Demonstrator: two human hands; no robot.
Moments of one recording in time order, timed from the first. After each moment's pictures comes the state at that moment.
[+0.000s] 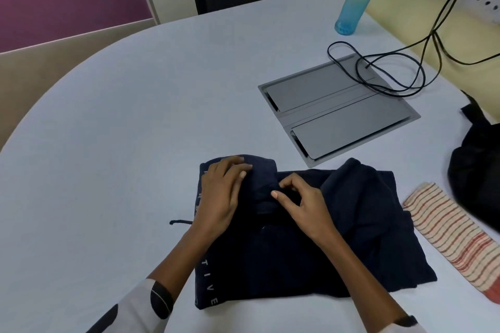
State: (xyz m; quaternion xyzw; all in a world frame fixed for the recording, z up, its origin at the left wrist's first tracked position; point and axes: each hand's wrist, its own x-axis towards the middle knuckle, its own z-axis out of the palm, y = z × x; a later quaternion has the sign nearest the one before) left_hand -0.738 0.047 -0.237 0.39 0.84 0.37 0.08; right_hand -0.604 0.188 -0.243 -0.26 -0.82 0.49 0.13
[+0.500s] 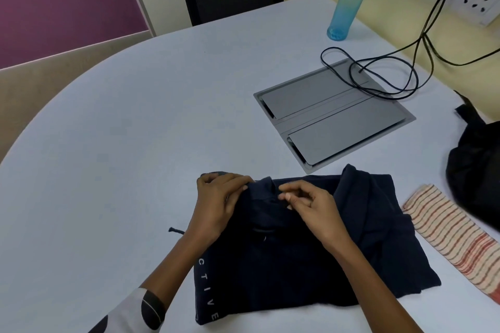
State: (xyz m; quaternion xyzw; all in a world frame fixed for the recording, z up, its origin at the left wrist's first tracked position) left_hand -0.749 0.047 -0.237 0.43 0.82 0.37 0.07; right_hand -0.599 0.197 -0.221 -0.31 -0.74 0.58 0.12
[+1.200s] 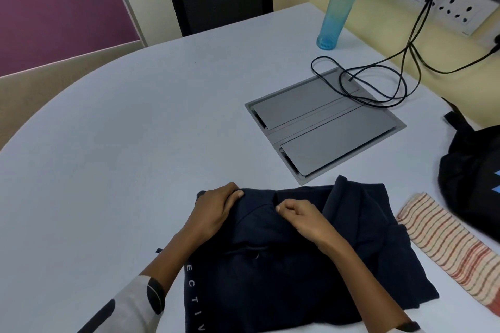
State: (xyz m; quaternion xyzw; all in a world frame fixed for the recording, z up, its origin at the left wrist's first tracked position) left_hand -0.775 0.072 -0.258 0.41 0.83 0.29 0.23; right_hand -0.613 0.224 -0.249 -0.35 -0.75 0.55 -0.08
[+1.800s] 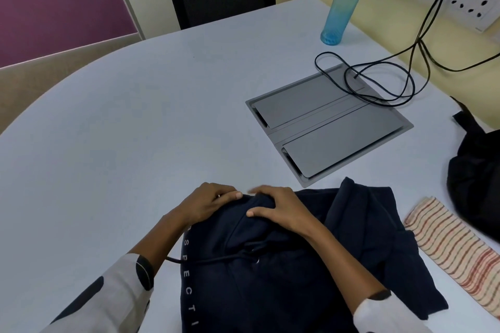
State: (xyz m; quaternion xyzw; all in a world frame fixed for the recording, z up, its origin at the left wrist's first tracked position) left_hand -0.821 0.080 -0.272 0.44 0.76 0.27 0.39; right_hand -0.664 0.226 -0.261 -0.24 -0.83 0.50 -0.06
